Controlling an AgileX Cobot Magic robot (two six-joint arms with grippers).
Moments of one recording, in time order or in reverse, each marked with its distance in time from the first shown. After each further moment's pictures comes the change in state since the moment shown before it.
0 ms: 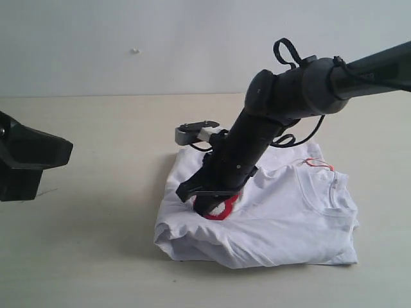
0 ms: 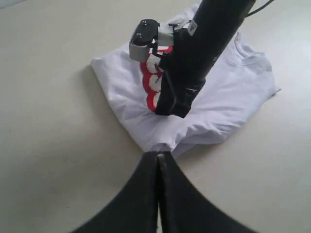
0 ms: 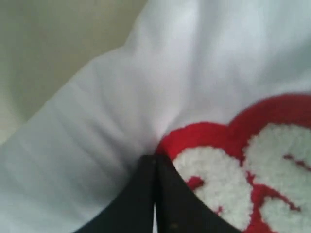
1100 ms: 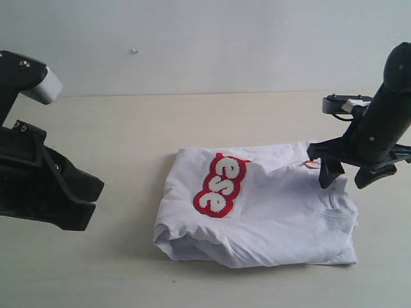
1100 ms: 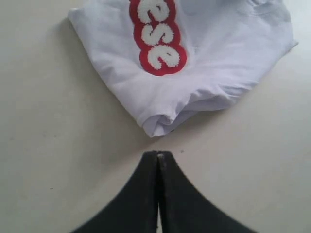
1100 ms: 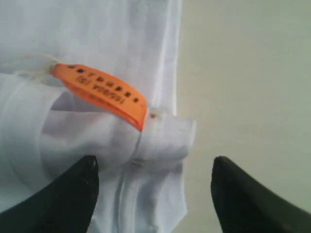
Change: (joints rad) left arm 0.000 0.171 0.034 -0.073 -0.032 0.095; right arm -0.438 -0.198 0.221 -0.436 -0.056 0.492
